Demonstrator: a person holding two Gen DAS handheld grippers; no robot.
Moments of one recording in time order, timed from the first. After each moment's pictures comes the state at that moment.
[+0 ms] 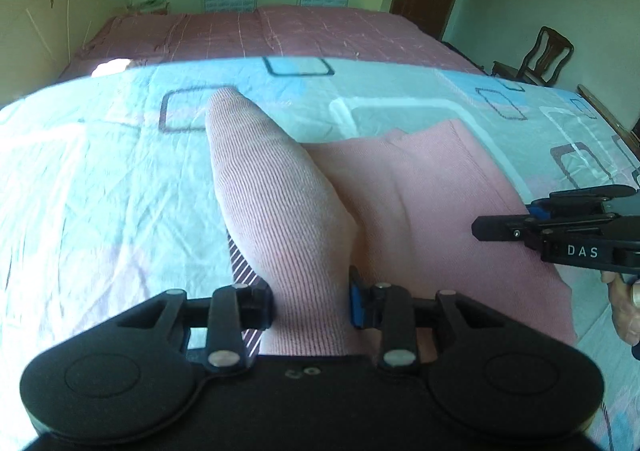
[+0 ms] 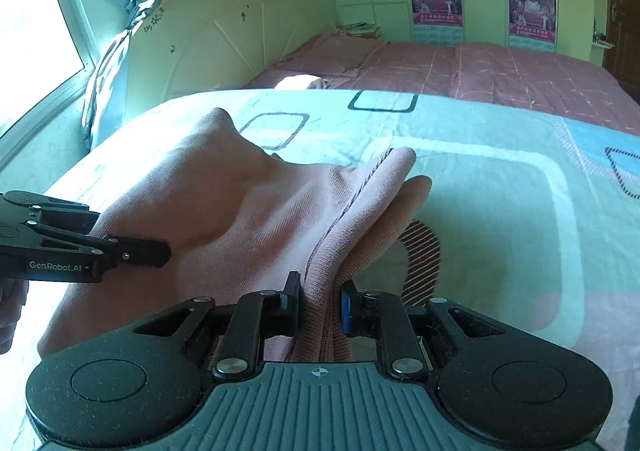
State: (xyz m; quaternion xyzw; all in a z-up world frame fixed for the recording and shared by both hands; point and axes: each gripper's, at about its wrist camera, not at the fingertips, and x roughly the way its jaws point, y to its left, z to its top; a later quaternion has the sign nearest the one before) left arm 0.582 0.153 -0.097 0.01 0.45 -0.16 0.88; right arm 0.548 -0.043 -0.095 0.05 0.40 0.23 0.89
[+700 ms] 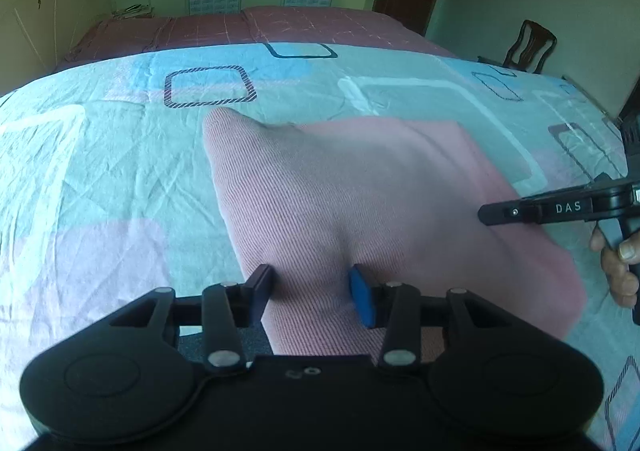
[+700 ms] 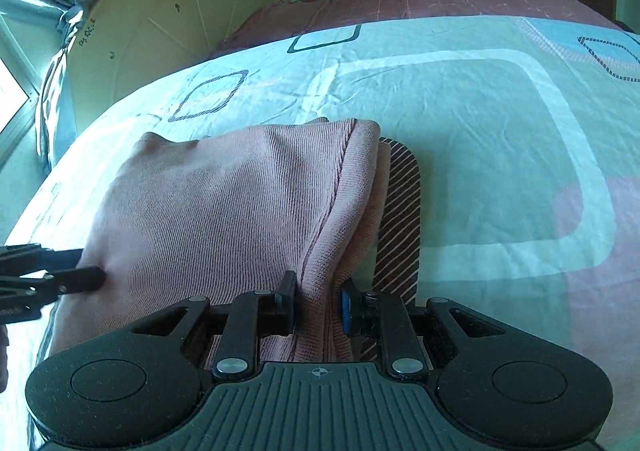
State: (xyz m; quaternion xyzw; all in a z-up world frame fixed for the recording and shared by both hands) left arm 0.572 0.180 -0.123 0.02 0.43 -0.18 0.88; right arm 0.565 -0.066 -0.143 0.12 0.44 0.17 0.87
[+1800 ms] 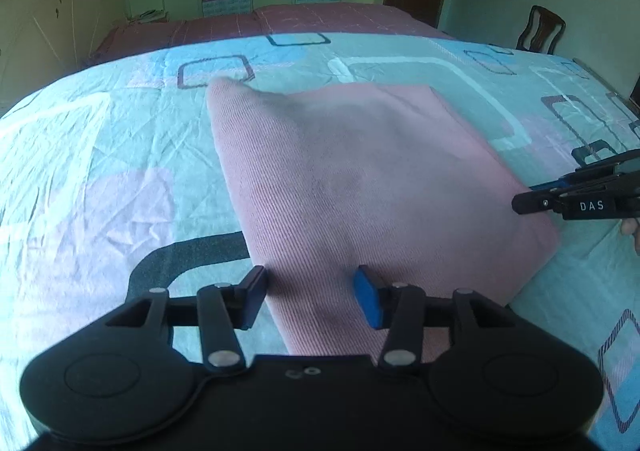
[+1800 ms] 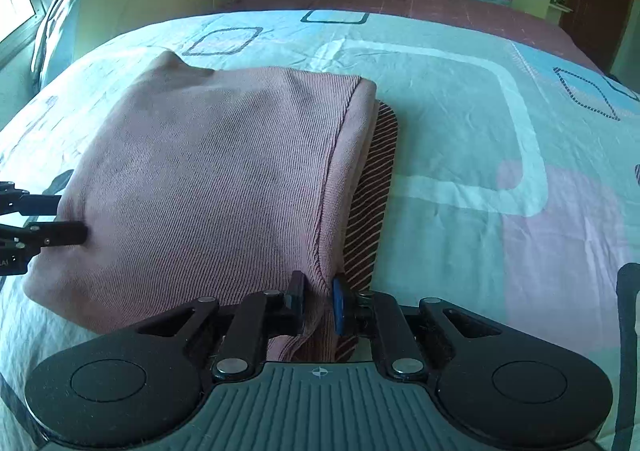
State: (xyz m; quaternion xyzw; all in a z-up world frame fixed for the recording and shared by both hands) left arm 0.486 0.174 -0.108 0.06 0.42 -0.16 0.89; right arm 0.486 -0.054 -0.114 0.01 0.44 0.15 0.89
